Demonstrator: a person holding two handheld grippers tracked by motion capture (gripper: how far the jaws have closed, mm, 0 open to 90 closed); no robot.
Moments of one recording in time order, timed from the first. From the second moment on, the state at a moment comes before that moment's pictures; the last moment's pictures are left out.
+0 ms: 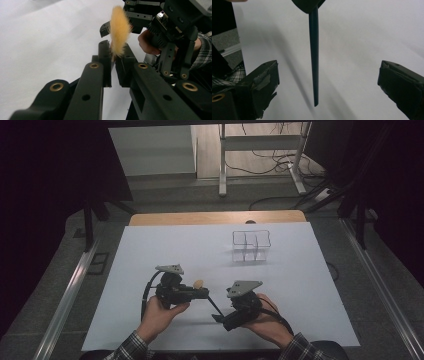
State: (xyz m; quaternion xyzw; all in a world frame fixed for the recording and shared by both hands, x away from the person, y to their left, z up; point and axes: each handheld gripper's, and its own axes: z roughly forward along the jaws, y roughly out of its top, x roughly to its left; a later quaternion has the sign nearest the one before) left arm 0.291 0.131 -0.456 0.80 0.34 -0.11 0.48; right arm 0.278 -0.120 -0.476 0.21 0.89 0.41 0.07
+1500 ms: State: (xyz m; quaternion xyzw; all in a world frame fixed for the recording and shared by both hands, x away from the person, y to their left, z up) left arm 0.281 0.113 -0.454 0.84 0.32 0.00 0.45; right arm 0.276 -0.121 -0.460 0.22 0.88 0.42 0.06
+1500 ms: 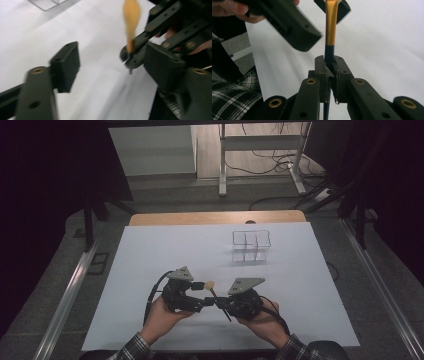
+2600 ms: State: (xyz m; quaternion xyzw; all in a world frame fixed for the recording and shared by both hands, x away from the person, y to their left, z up) left arm 0.270 0.153 -0.470 0.84 0.35 0.10 0.39; right arm 0.289 -0.141 -0.456 0.22 0.88 0.42 0.06
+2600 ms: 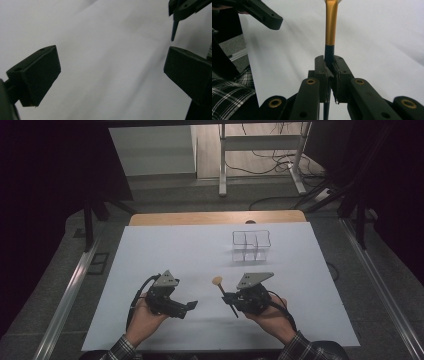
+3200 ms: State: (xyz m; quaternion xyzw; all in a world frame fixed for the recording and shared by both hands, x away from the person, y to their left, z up) left arm 0.258 0.185 -0.475 0.83 0.37 0.13 0.39; right arm 0.298 -0.156 -0.454 0.25 0.87 0.43 0.06
